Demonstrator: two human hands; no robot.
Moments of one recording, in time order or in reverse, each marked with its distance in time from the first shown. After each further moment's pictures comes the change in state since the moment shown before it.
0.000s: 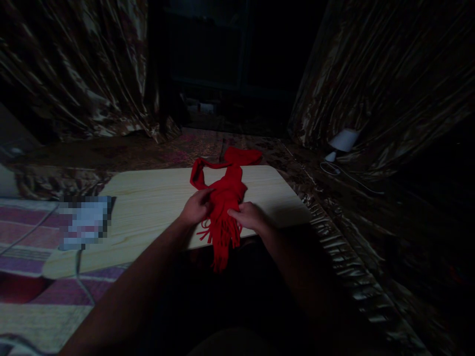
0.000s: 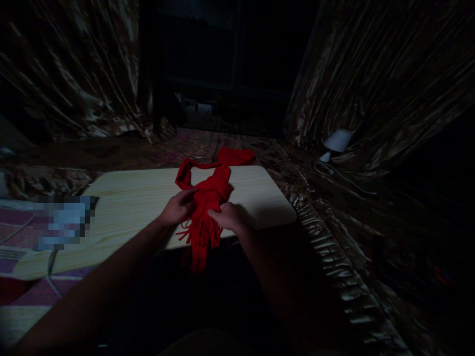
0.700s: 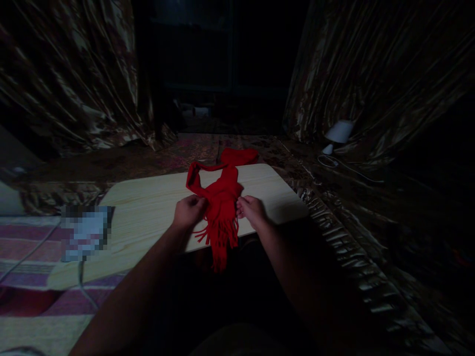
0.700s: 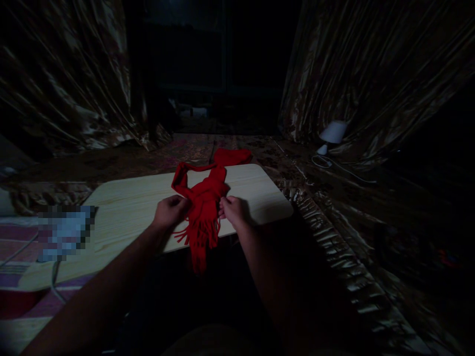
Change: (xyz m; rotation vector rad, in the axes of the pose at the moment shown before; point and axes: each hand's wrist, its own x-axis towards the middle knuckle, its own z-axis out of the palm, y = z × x) left_hand -0.009 0.021 -0.012 0.029 0.102 -0.290; right_hand 0.025 0.028 0.003 0.659 0.230 0.086
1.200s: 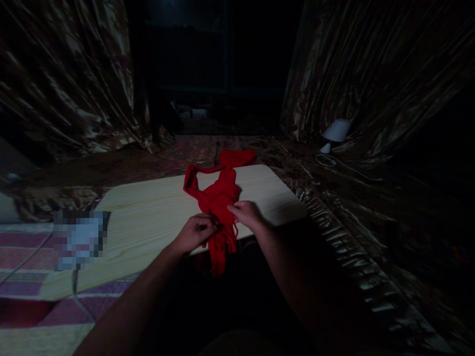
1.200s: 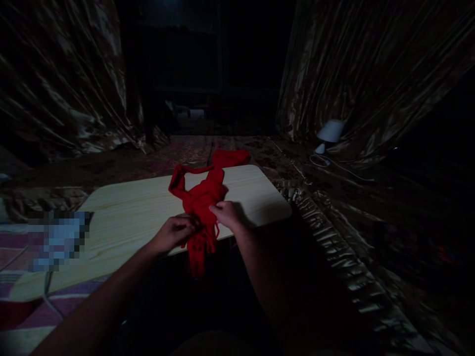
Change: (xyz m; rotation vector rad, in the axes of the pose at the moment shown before) left_hand -0.053 0.020 -0.001 -0.215 -0.433 0.340; right_hand -0.008 -0.006 0.002 -0.266 -0.141 -0.084
